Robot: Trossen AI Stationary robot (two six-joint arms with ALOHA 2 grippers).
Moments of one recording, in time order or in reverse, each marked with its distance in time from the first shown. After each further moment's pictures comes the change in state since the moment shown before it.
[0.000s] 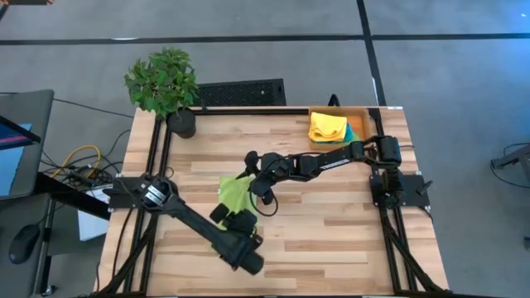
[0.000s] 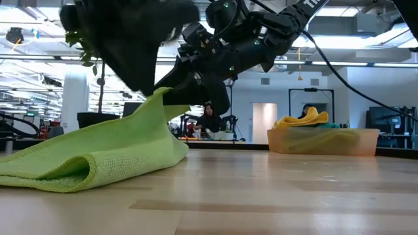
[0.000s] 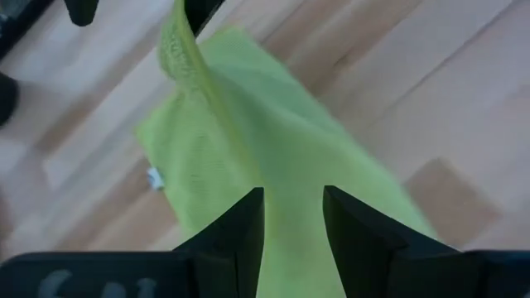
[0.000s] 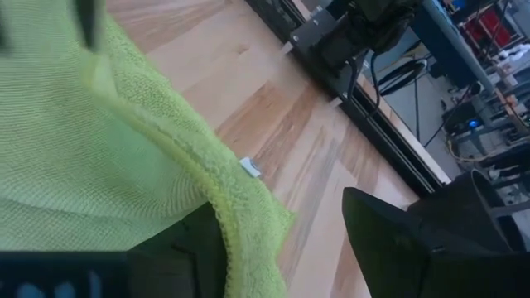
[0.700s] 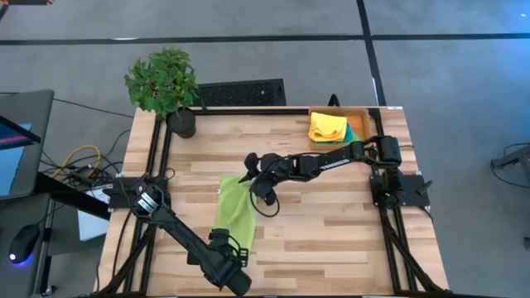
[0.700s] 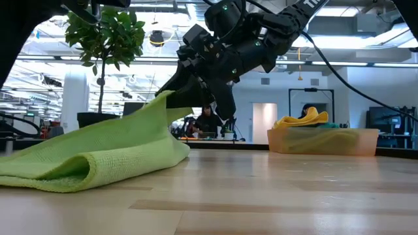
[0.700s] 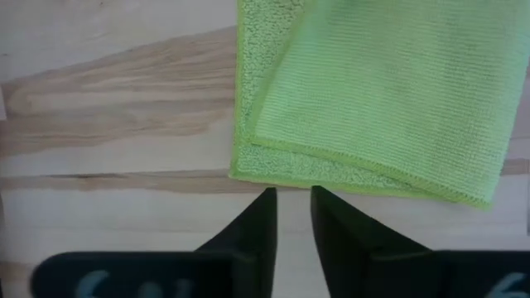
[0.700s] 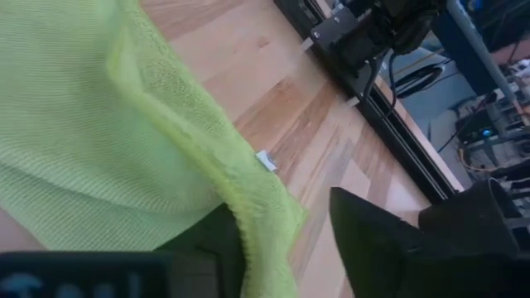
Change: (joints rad) left arm -0.131 -0.001 0.031 -0.009 0.534 -0.723; right arm 0.001 0.000 0.000 -0.050 -0.026 -0.053
